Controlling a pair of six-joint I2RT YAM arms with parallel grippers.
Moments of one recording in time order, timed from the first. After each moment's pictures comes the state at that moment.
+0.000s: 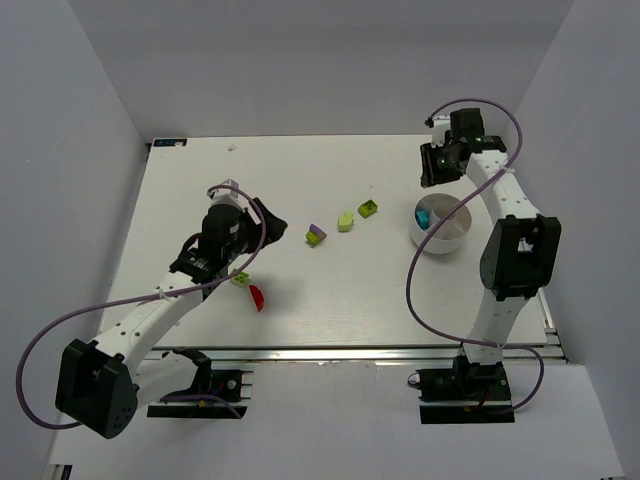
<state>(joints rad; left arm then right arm) -0.45 1.09 0.74 -0.09 -0.05 -0.74 0.09 1.91 1.76 -0.77 -0.19 -0.20</state>
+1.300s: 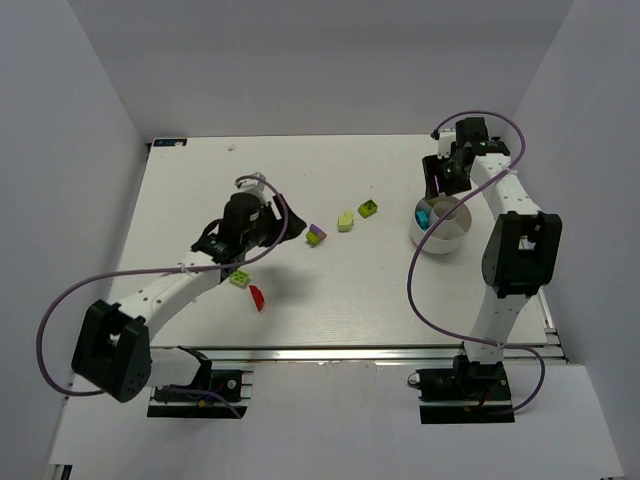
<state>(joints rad) -0.49 1.27 0.81 -0.03 0.05 -0.70 0.04 1.93 1.71 -0.81 -0.17 -0.22</state>
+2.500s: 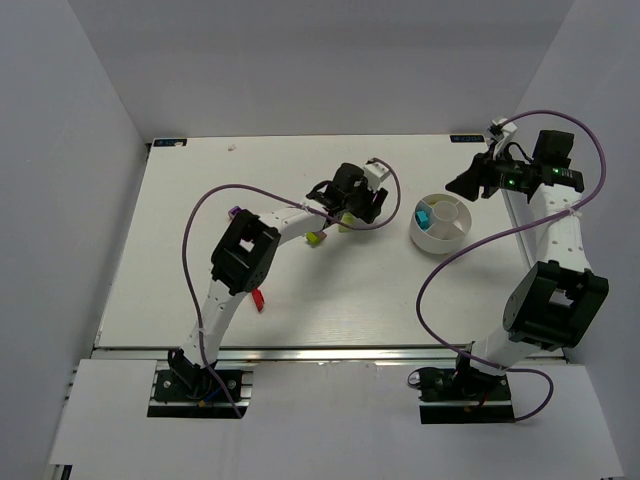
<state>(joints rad) -0.71 2.34 1.80 0.02 0.13 0.05 -0.27 1.56 1.45 -0.68 -1.05 -0.49</state>
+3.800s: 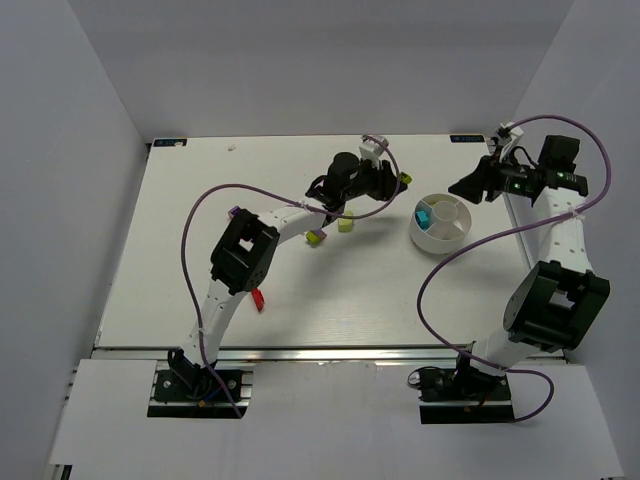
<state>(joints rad) -0.70 2.35 1.81 0.39 0.33 -0.34 -0.30 1.56 1.42 -0.68 -1.11 -0.45</state>
